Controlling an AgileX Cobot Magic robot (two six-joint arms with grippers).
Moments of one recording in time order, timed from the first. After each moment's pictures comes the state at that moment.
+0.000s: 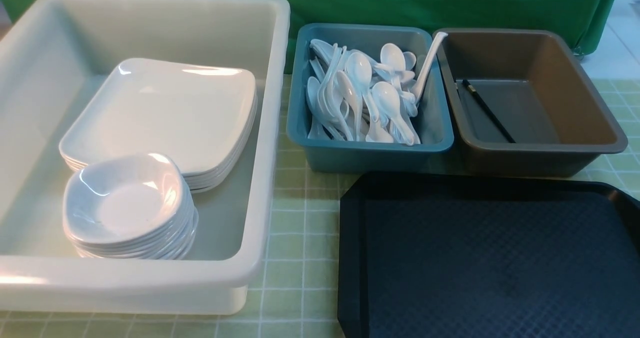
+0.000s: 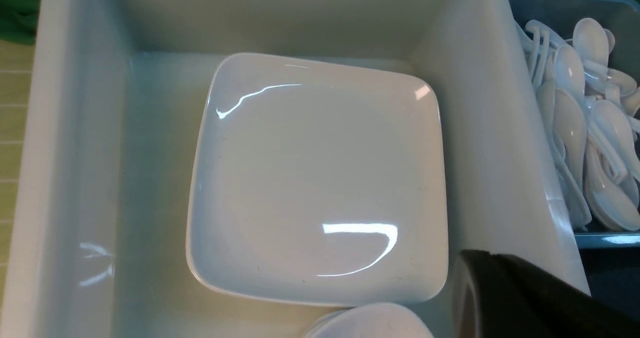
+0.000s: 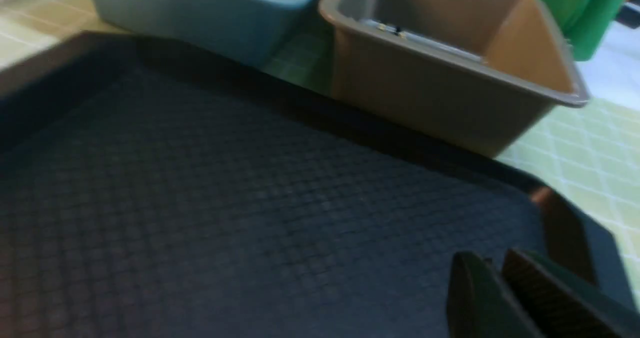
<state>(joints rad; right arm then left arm) 0.15 0.04 0.01 0.02 0.22 -0.20 0.21 1.50 -1.82 -0.32 1.22 0.19</state>
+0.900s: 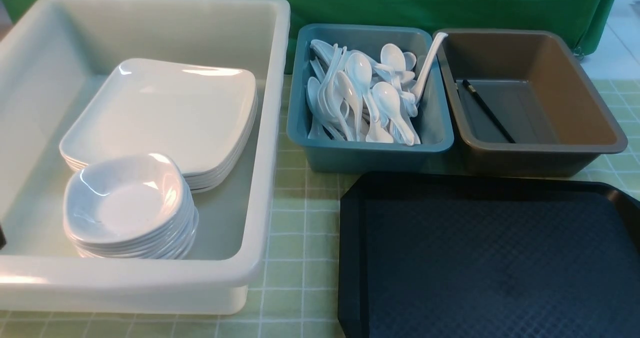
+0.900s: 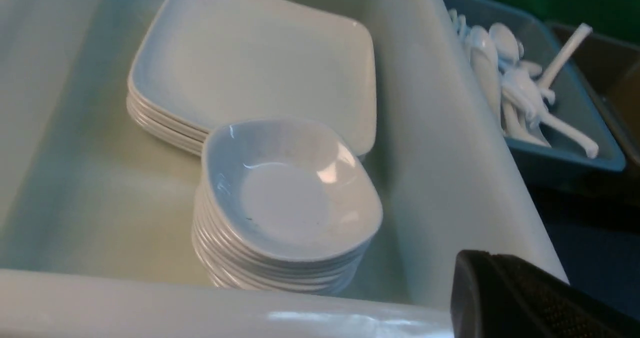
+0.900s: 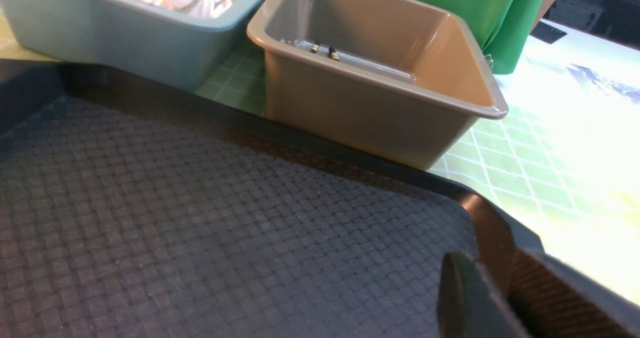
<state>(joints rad) 0.07 0.00 0.01 0.02 0.22 -0.20 0.21 0.31 -0.61 -0.45 0.78 0.16</state>
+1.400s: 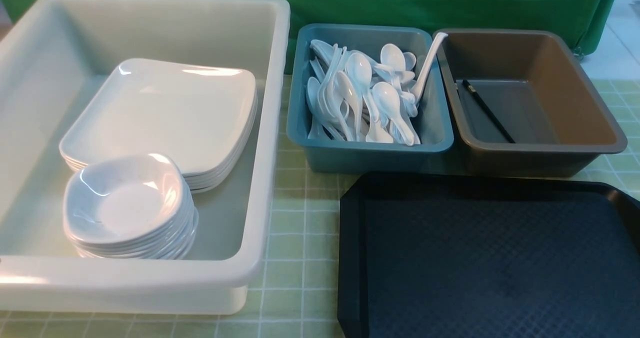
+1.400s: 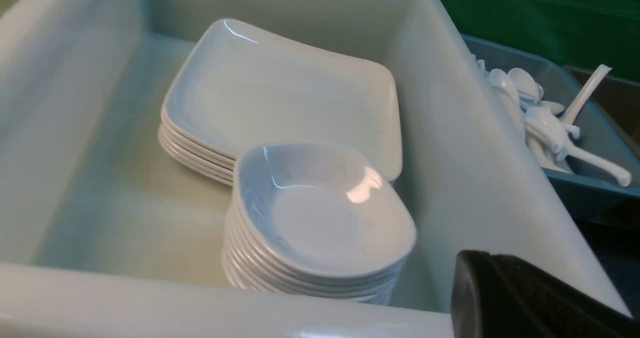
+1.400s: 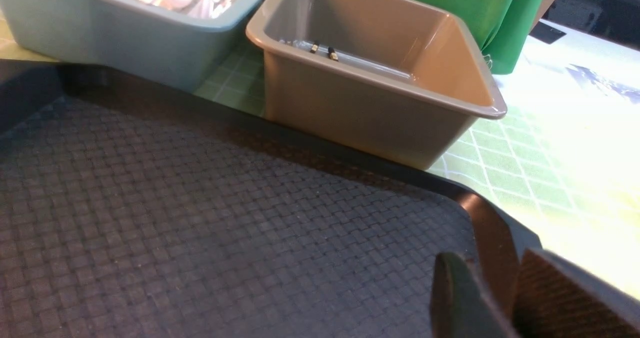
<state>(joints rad) 0.07 0.00 0.01 0.02 0.22 -0.20 0.21 0.21 -0.49 -0.42 0.66 0.20</state>
